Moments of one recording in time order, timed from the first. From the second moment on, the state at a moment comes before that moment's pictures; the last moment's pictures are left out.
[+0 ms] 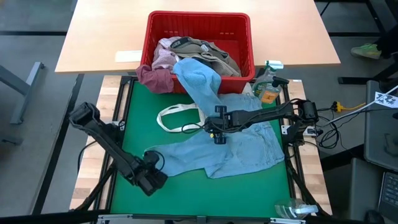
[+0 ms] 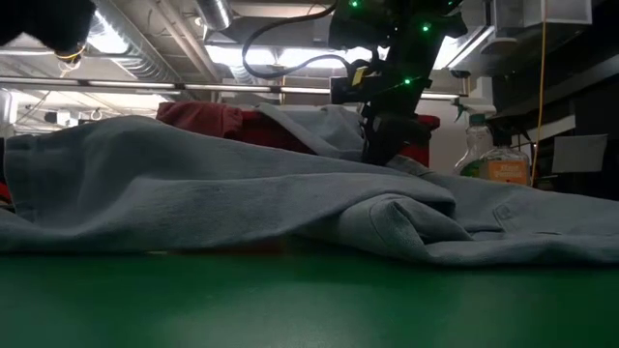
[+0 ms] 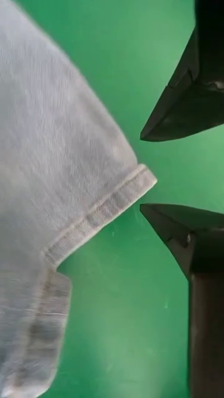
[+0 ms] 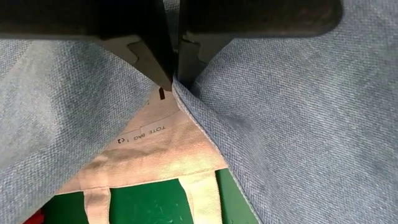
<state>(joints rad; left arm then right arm) -0.74 1.65 1.11 -0.99 -0.19 -1.85 0.02 1.81 1.28 -0.68 0.37 -0.11</state>
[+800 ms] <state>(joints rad) -0.64 1.89 1.12 -0.99 -0.23 -2.13 0.02 1.81 1.28 -0.68 0.37 -0.11</state>
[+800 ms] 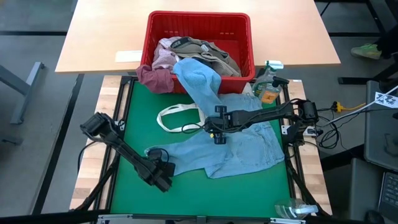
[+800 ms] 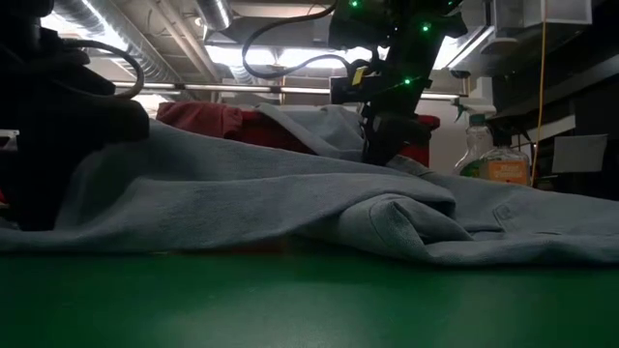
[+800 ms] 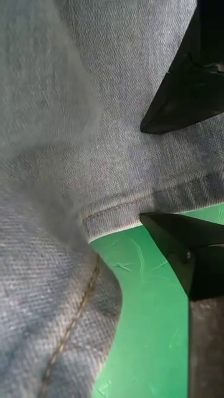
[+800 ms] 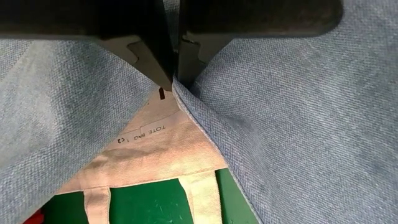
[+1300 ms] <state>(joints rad) -0.64 1.93 1.12 -0.95 -0.24 -2.12 0.02 1.81 1.28 -0.68 0.37 -0.11</state>
